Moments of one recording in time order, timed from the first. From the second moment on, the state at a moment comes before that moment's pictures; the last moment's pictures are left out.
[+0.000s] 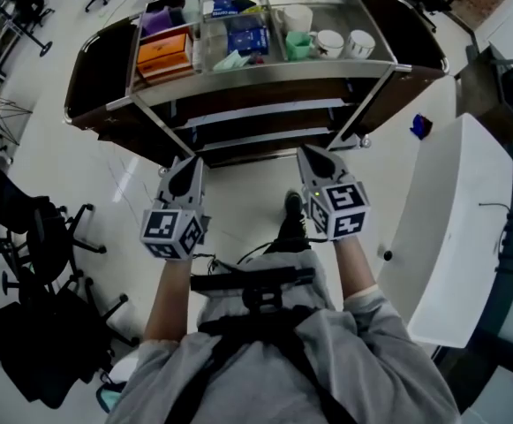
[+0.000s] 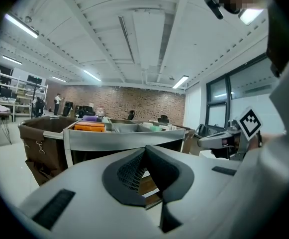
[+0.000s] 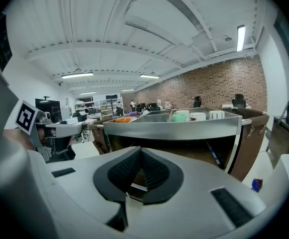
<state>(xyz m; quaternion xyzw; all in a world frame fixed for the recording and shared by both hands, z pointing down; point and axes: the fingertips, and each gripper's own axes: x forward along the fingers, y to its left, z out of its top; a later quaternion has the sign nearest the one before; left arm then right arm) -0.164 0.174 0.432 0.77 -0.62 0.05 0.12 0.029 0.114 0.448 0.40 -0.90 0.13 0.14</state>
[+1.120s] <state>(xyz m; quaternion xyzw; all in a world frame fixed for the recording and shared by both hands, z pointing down) -0.172 -0.048 0.365 0.79 -0.60 0.04 0.12 -0.033 -0.104 0.362 0.27 -0.95 0.09 0.13</state>
